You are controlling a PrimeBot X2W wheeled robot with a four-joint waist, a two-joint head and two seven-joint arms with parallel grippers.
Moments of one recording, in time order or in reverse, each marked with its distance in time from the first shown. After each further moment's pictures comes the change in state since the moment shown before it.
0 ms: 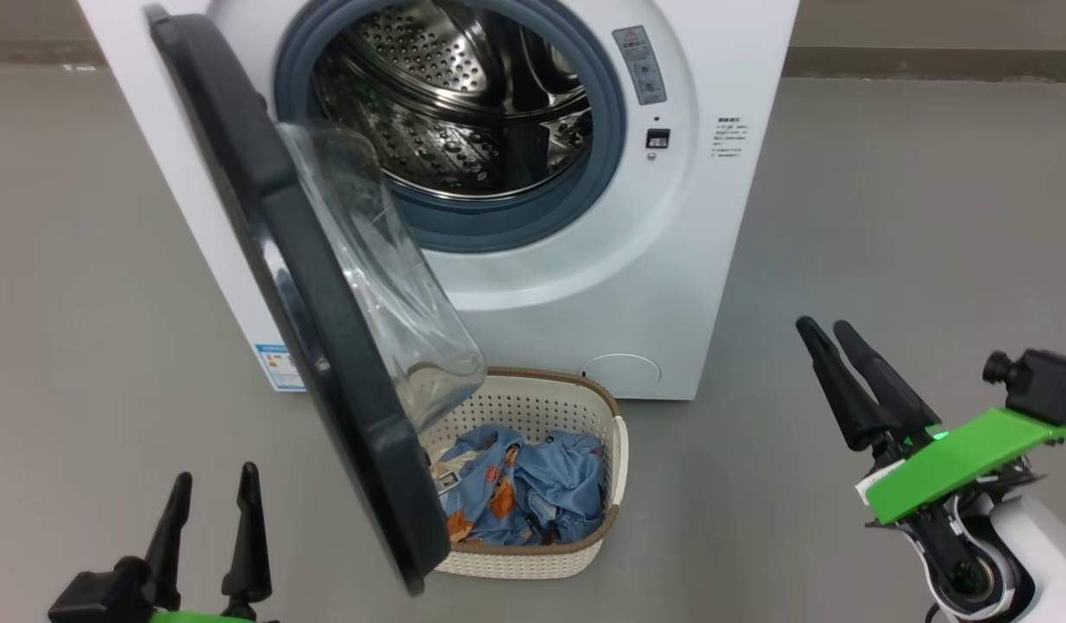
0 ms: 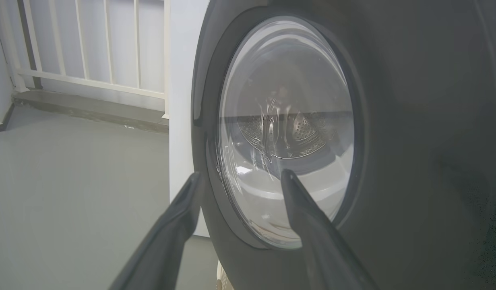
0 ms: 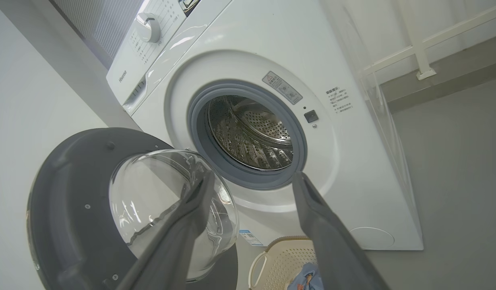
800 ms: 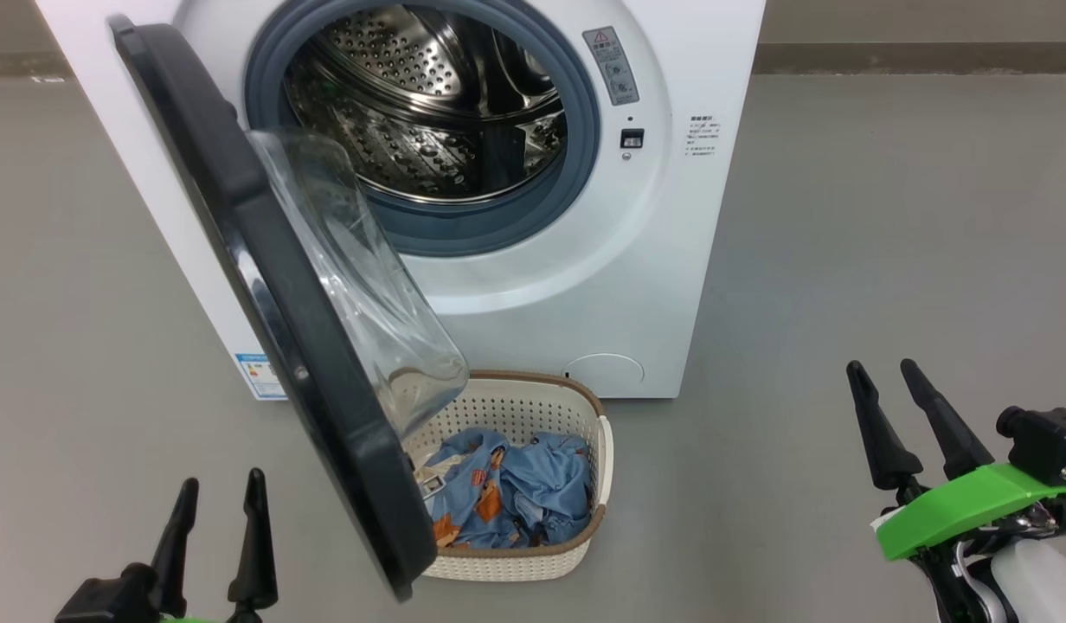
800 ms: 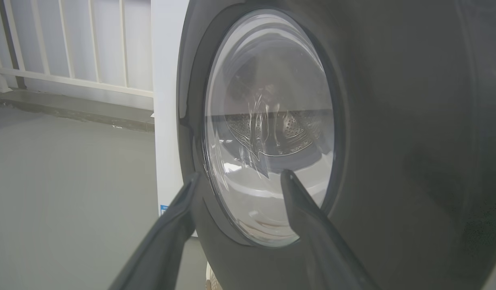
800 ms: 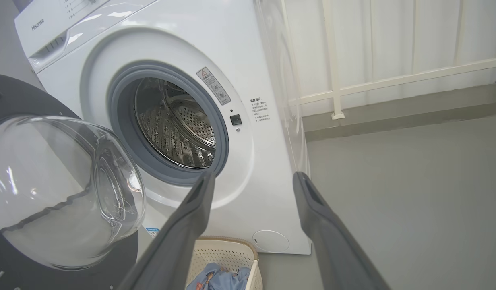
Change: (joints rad) left arm 0.019 -0.011 -0.002 -0.019 0.010 0.000 0.000; right arm 0.058 0.064 -0.112 0.226 -0.408 0.000 -0.165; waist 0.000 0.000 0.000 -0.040
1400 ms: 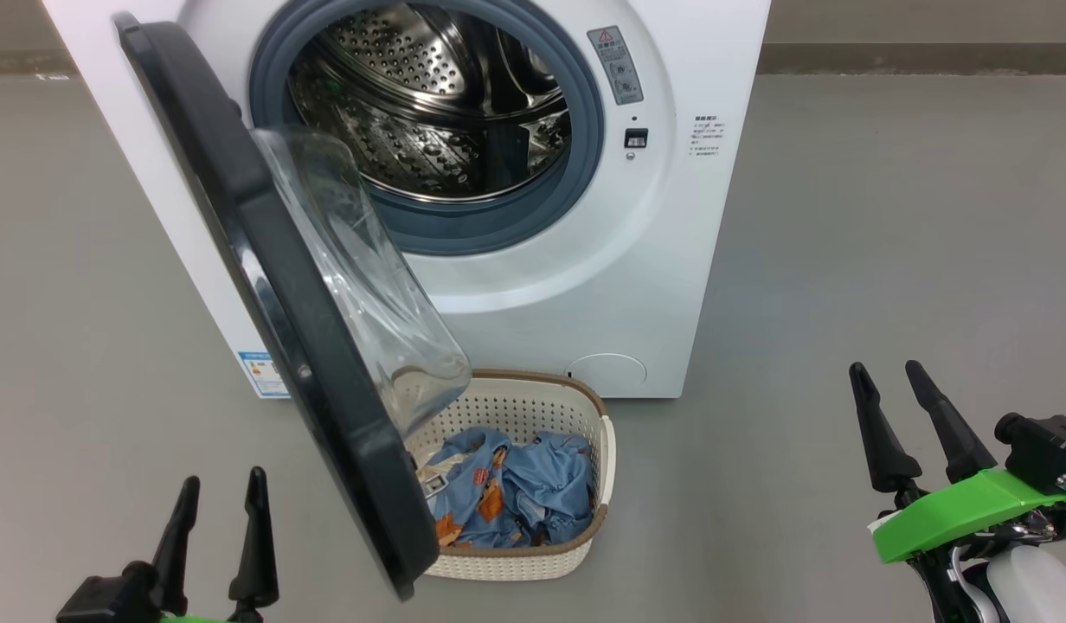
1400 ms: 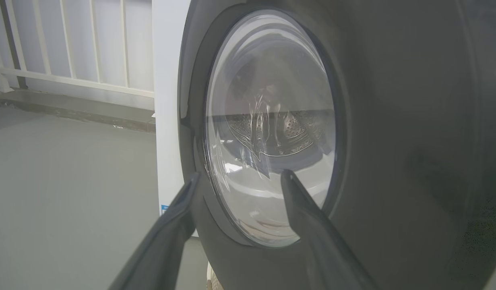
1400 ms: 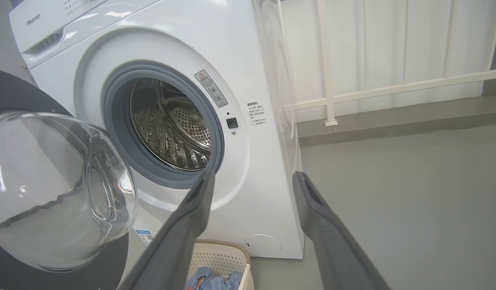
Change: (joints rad) left arm -0.004 0.000 -0.004 0.003 0.000 0.000 0.000; right arm 0.029 0.051 -0.073 -0.011 -0.117 0.000 0.000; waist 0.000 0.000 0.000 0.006
